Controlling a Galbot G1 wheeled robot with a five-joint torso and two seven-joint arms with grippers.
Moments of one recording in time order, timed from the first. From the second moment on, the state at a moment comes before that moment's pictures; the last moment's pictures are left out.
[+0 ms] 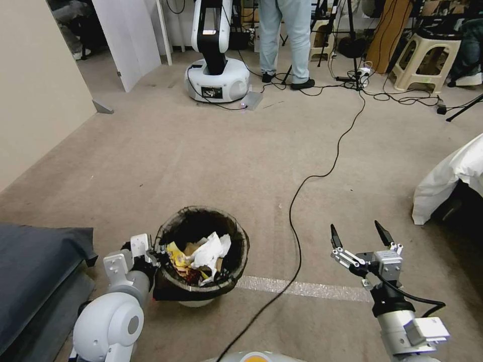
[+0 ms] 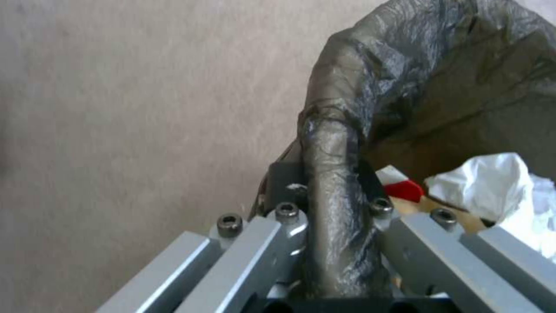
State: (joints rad) left arm 1.57 -1.44 -0.63 -2.23 -0.56 0.74 -0.33; right arm -1.87 1.35 0.60 2.27 0.12 0.17 0.04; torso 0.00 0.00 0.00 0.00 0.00
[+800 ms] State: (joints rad) left arm 1.55 -1.43 -0.64 -2.13 -0.72 0.73 -0.41; right arm -1.87 1.35 0.58 2.26 0.11 0.17 0.04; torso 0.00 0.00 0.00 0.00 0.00
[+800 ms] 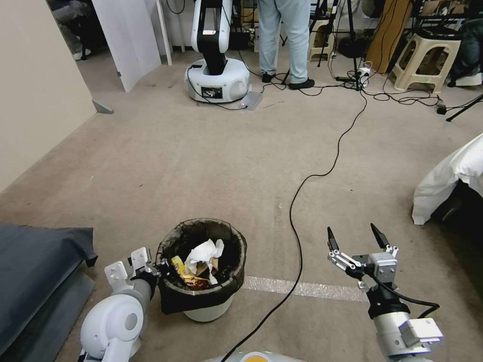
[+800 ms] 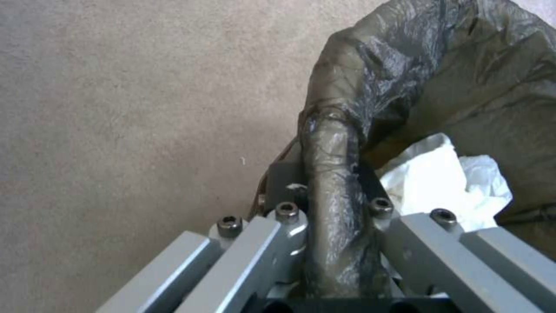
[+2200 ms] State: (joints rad) left arm 1.58 -1.42 -0.65 -2.27 -0.47 0.67 -0.28; right arm -1.87 1.35 0.58 2.27 0.12 0.18 0.04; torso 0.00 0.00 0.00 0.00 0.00
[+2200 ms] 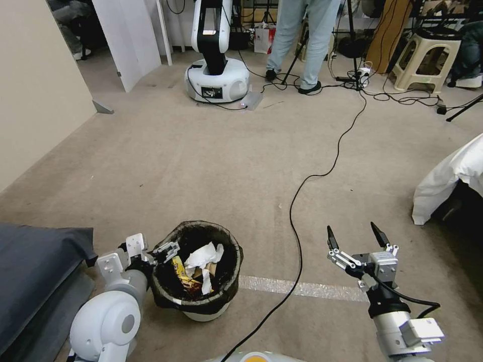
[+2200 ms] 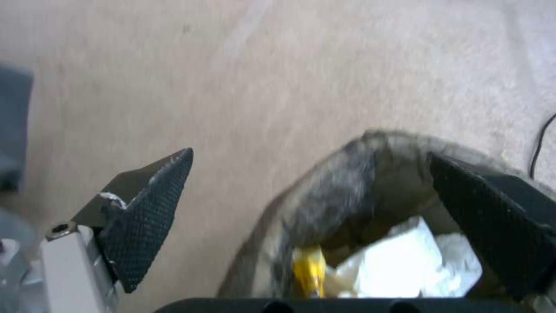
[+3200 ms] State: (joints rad) left arm 1.83 -1.44 -0.71 -2.22 -0.03 -0.14 -0.13; right arm -1.85 1.46 0.57 2.25 0.05 0.22 0.10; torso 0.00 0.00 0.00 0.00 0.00
